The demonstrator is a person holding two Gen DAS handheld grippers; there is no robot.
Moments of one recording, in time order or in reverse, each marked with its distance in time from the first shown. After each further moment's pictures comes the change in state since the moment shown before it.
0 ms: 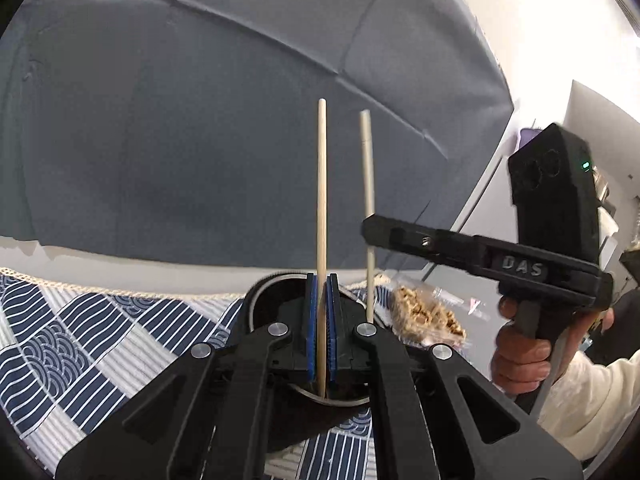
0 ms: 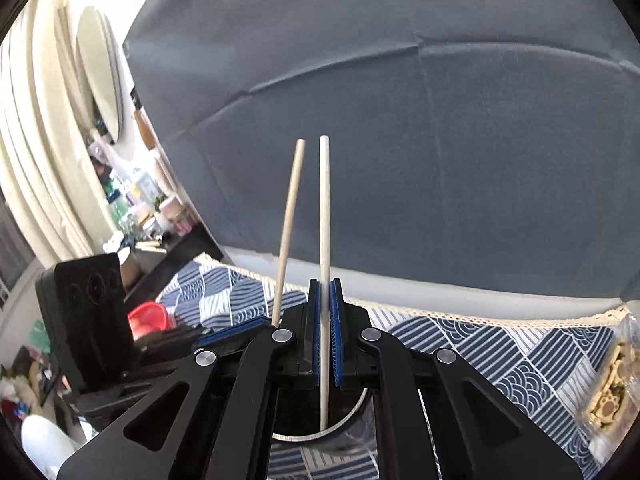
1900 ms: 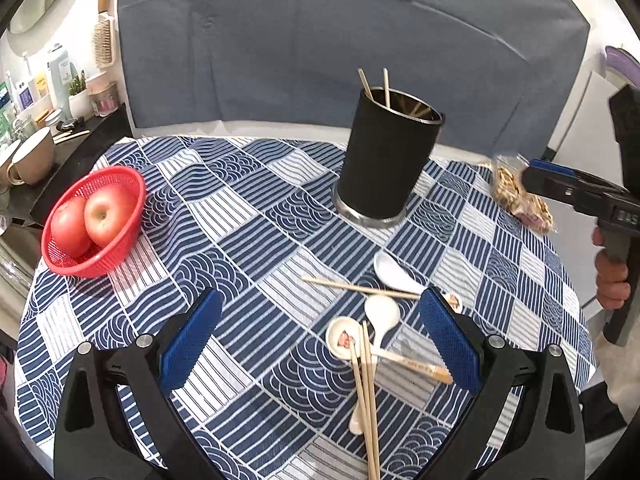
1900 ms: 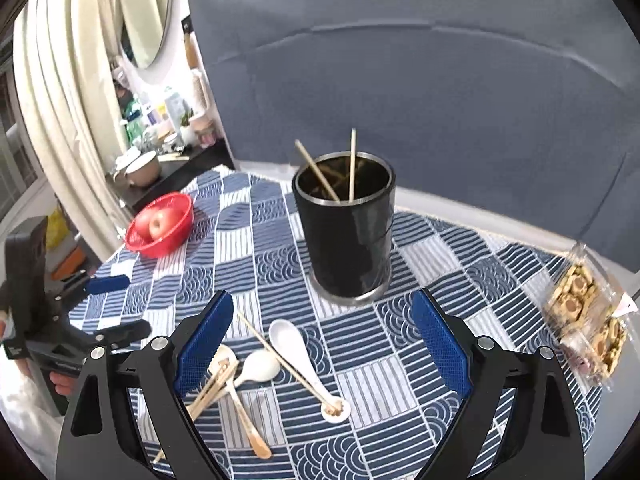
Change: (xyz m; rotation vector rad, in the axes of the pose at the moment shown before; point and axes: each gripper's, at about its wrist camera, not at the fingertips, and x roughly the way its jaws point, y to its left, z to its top) left arm -0.151 -0.055 -0.138 -0.032 0.256 0.561; right arm -0.098 0.045 -0.122 -0.129 0.149 -0.058
